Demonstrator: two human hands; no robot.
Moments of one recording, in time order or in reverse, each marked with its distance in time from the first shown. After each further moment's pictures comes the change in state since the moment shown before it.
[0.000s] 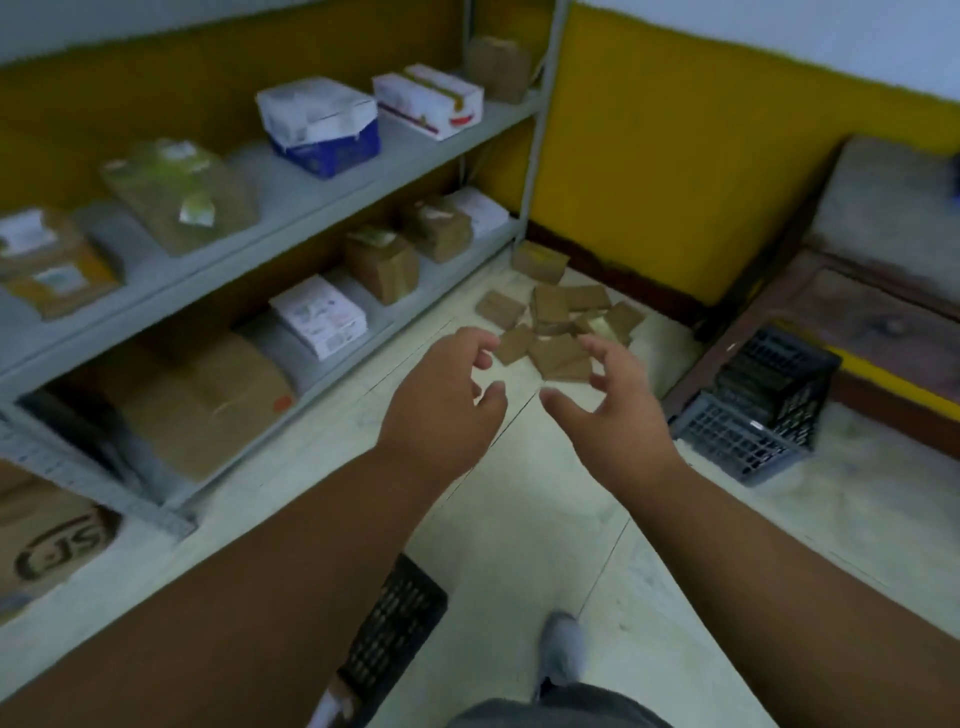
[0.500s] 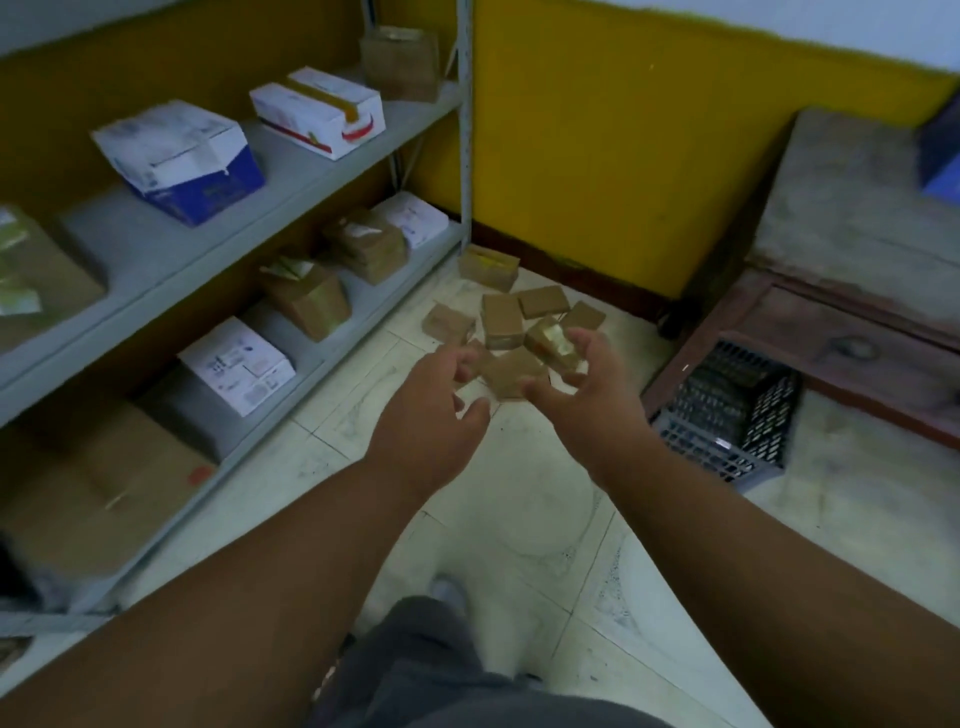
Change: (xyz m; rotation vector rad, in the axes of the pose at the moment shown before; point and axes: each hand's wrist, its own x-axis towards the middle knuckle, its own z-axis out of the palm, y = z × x) left_hand 0.193 0.072 0.180 -0.010 -0.136 -0.012; right_hand 0.211 0.114 -0.126 0.190 0.020 0.160
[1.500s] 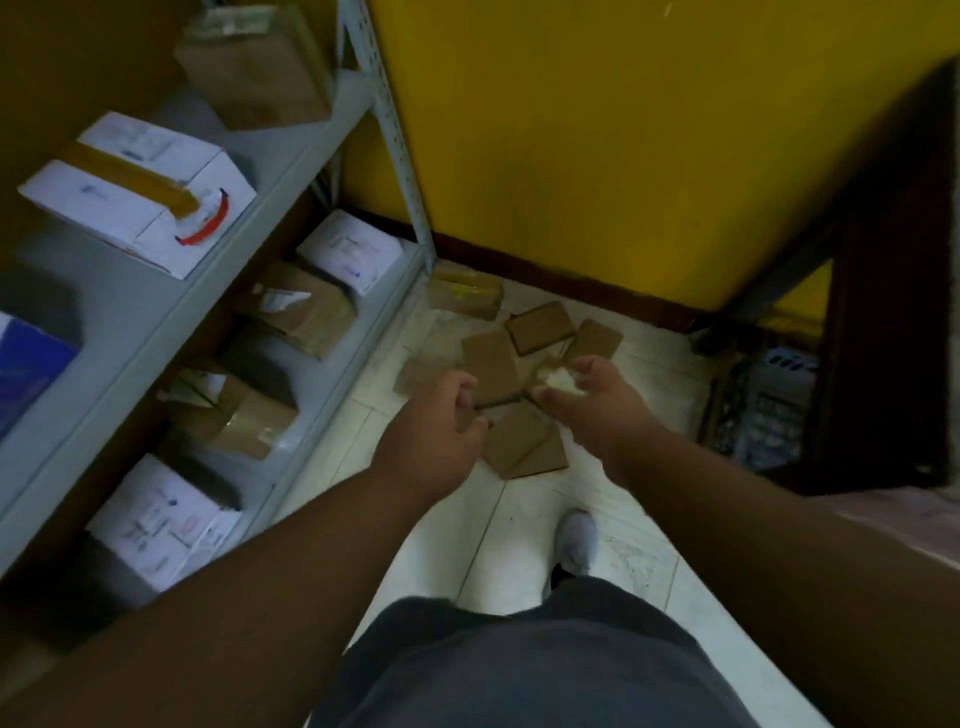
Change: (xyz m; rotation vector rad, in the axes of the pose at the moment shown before) left_hand 0.504 -0.061 0.138 0.149 -0.326 -0.112; right_hand 0.512 0.074 -0.020 0.143 -0.057 0.497
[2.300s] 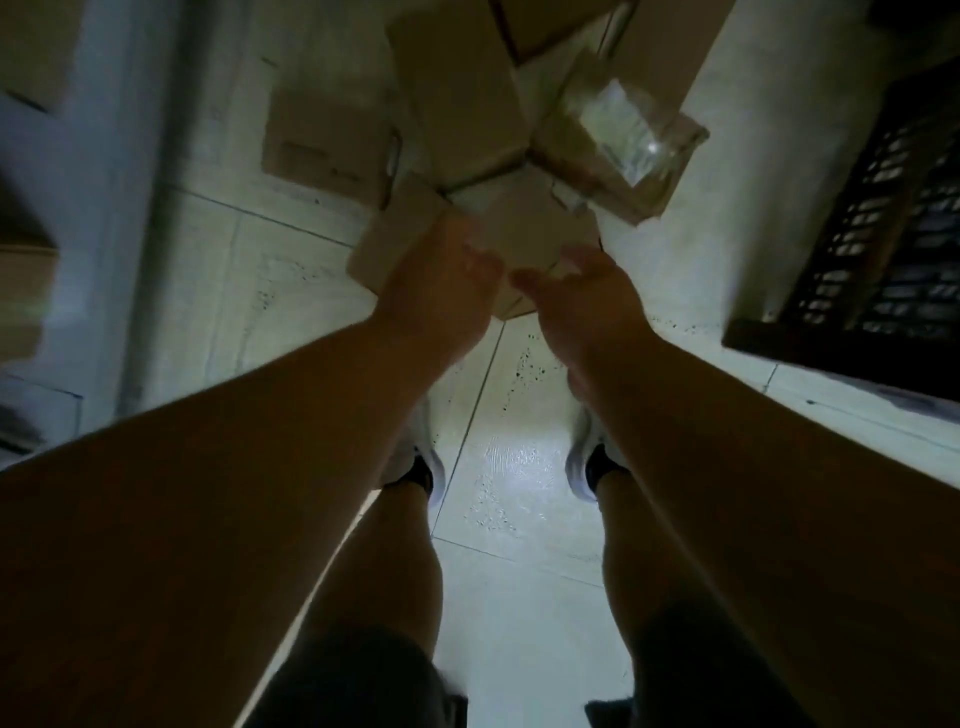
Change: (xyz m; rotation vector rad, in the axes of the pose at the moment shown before) left_hand 0.229 -0.280 0.257 -0.106 -0.294 -0.294; right_hand 0.300 0.248 0.202 0.109 0.114 0.476
